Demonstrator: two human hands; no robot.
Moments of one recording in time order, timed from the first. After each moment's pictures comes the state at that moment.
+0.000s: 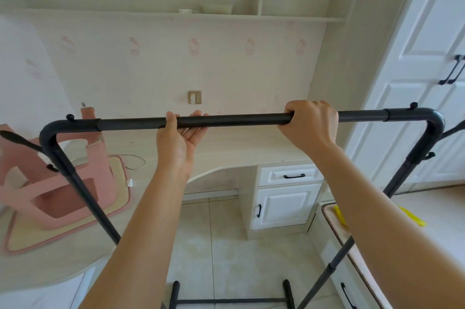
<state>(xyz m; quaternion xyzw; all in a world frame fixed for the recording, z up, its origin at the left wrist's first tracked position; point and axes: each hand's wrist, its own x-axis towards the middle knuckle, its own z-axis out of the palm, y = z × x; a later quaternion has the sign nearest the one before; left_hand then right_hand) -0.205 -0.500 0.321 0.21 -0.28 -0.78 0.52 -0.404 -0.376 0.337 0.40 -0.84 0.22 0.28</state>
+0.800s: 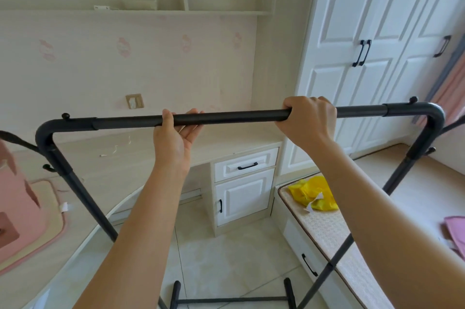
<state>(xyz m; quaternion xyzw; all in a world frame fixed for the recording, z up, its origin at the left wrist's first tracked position) -0.309 -0.417 0.318 0.18 -0.30 -0.83 0.44 -0.470 -0.250 0.338 0.31 -0.88 0.17 0.31</state>
